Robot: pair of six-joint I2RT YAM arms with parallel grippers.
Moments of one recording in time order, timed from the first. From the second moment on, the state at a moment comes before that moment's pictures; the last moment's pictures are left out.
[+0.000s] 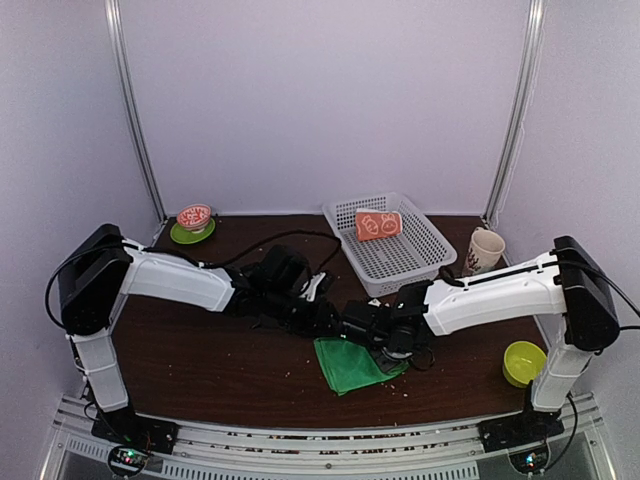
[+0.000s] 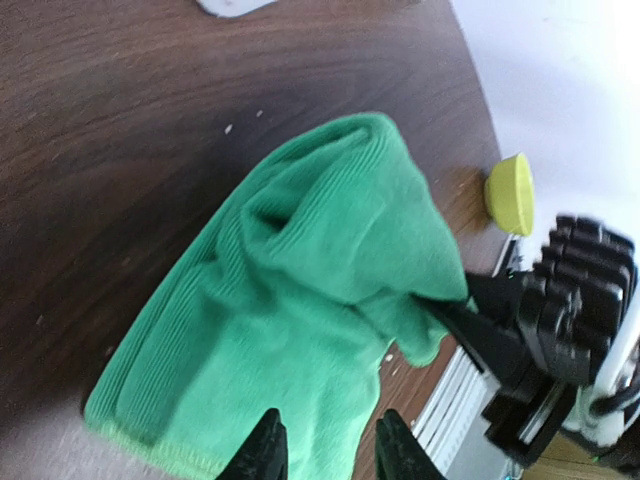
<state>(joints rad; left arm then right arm) -0.93 1.85 1.11 -0.01 0.47 -0.74 1.15 1.77 1.16 -0.86 0.53 0.64</state>
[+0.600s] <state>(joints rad) -0.92 2.09 1.32 0.12 0.59 -0.80 1.15 1.77 1.16 -0.84 0.52 0.66</state>
